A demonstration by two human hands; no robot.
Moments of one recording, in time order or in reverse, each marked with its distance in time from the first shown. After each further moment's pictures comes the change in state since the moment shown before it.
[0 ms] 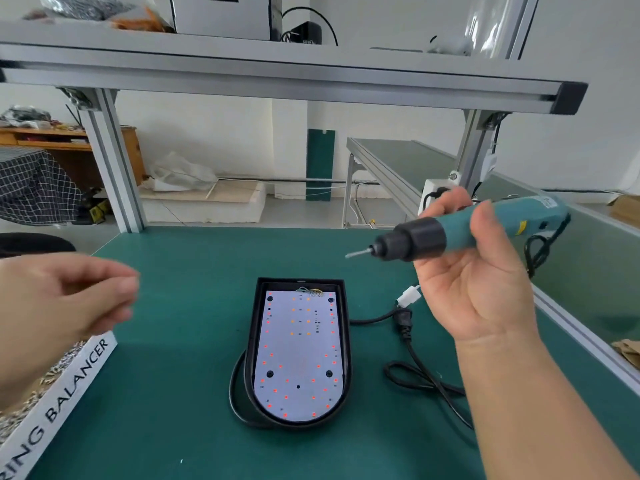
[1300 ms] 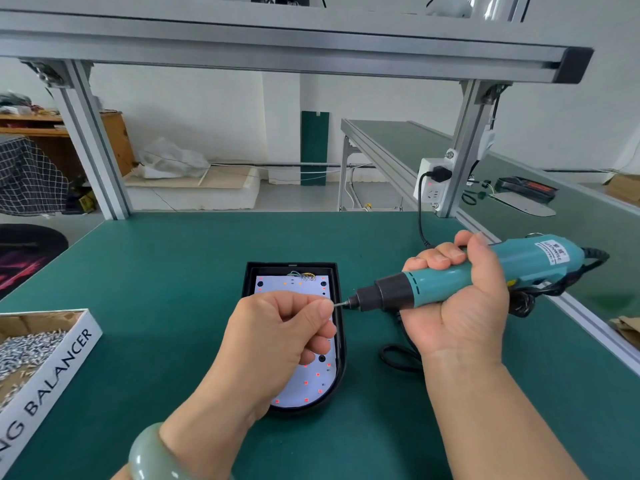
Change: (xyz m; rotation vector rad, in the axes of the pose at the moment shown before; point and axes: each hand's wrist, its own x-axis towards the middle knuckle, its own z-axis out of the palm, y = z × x) left_hand -0.061 0.001 0.145 -0.106 -0.329 -0.206; right_hand -0.022 0.027 -0.021 -0.026 0.469 -0.161
